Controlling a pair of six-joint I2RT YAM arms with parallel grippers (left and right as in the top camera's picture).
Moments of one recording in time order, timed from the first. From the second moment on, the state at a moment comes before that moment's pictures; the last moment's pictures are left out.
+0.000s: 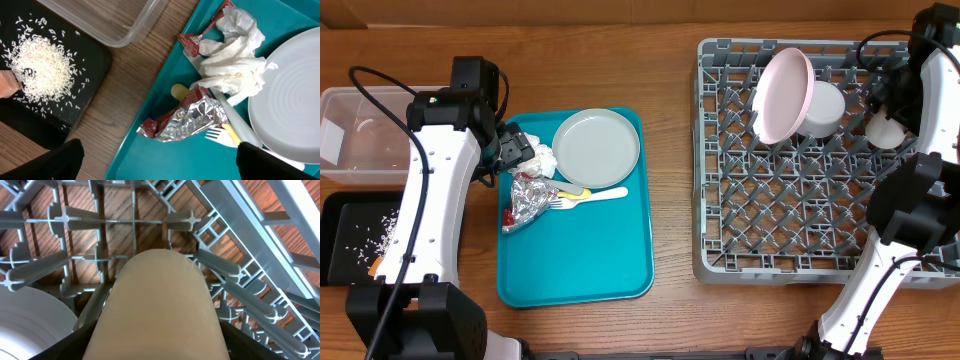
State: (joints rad) left arm 0.01 1.66 1.52 -1.26 -0.21 -0.55; right arm -0.34 2.35 2.33 -1.46 0.21 0.46
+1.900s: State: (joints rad) left arm 0.01 1.66 1.52 -1.26 -0.21 -0.55; right arm -0.37 2.11 2.18 -1.43 0.18 0.54
